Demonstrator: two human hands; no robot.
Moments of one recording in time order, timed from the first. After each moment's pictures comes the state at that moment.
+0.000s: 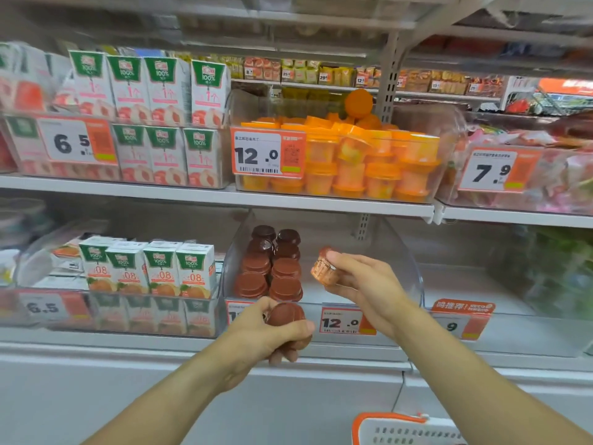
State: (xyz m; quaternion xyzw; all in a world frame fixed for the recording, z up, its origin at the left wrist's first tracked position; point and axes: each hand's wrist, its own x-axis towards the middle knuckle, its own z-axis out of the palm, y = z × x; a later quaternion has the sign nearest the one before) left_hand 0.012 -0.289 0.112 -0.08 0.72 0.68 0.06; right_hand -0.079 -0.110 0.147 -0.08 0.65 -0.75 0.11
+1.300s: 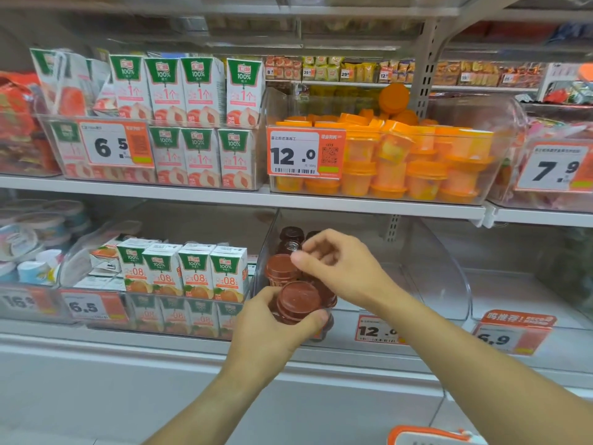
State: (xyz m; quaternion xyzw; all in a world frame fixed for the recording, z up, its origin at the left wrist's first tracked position) left_hand 0.019 -0.308 0.118 -0.12 0.78 0.58 -0.16; right_hand -0.089 -0.183 0.163 -0.29 0.83 -0.47 -0.02
